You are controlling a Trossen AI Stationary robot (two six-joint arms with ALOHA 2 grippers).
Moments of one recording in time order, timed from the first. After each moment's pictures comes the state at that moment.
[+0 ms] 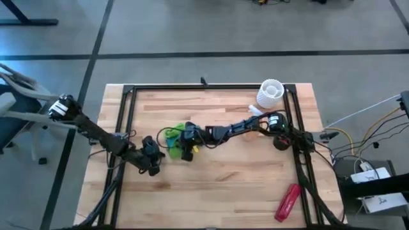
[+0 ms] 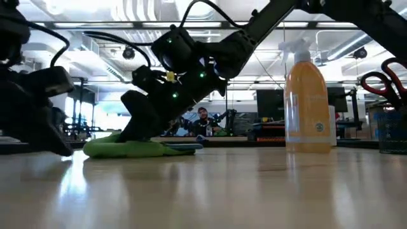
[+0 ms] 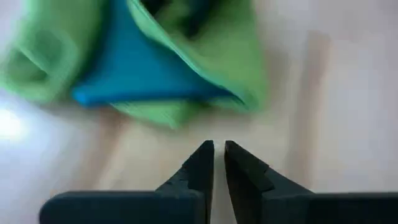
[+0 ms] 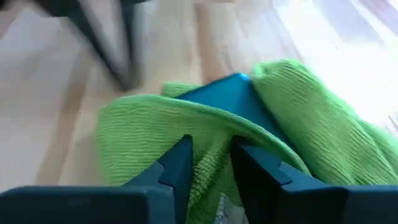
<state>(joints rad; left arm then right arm) -0.54 1.09 0.17 0.01 -0.61 -0.71 -0.03 2.34 1.59 0.17 -0.01 -0.04</state>
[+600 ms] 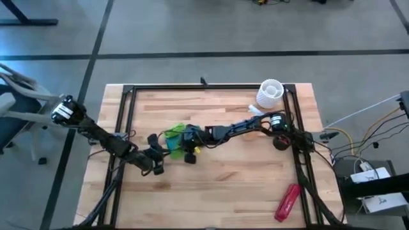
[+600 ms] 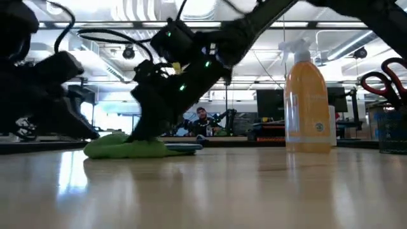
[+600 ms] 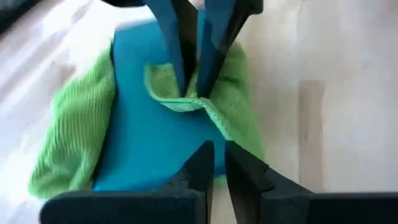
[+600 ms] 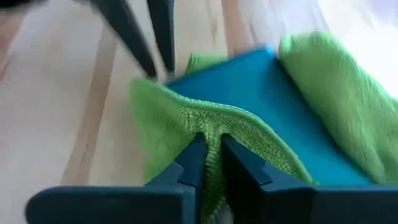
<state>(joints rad) -0.52 1.20 0.20 0.25 -0.70 -0.38 0.00 2.27 1.60 -0.12 0.00 0.00</state>
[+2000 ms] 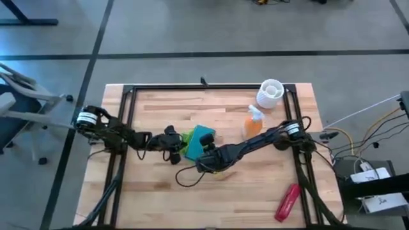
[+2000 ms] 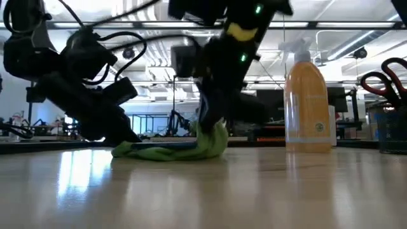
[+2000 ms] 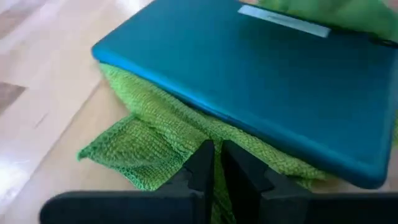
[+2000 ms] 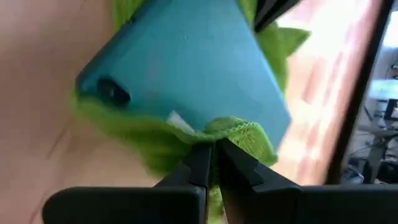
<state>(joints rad) -0.08 1.61 0.28 0.71 -0.24 -0.22 0.23 2.14 1.57 -0.65 0.55 -0.37</state>
